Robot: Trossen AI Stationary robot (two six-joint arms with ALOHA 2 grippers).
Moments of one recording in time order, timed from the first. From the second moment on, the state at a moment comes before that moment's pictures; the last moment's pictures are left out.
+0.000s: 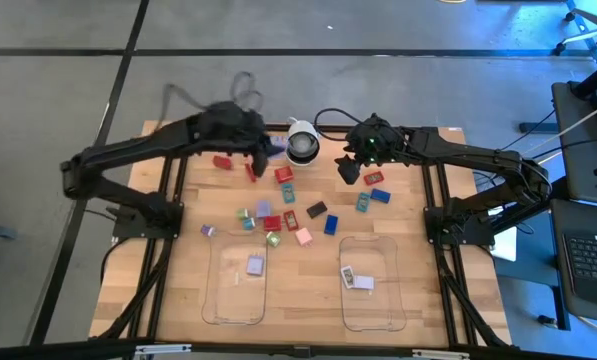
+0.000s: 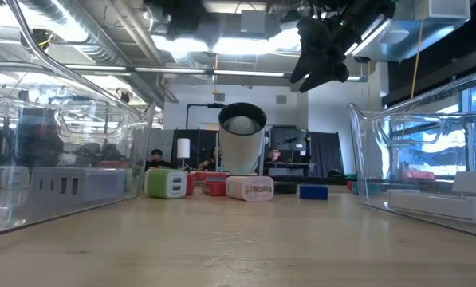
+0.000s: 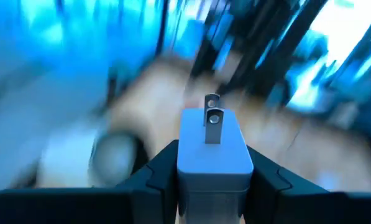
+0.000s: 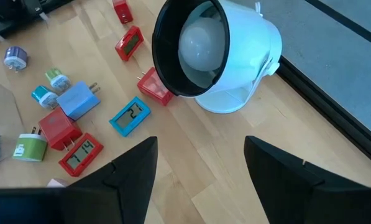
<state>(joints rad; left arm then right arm) 0.36 1.23 1.21 -0.35 0.09 -0.21 -0.32 1.34 1.11 -0.55 0.09 0.25</state>
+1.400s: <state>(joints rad) -0.34 1.19 1.19 -0.72 -0.23 -0.90 -0.15 1.34 1.11 -0.55 0.09 0.66</state>
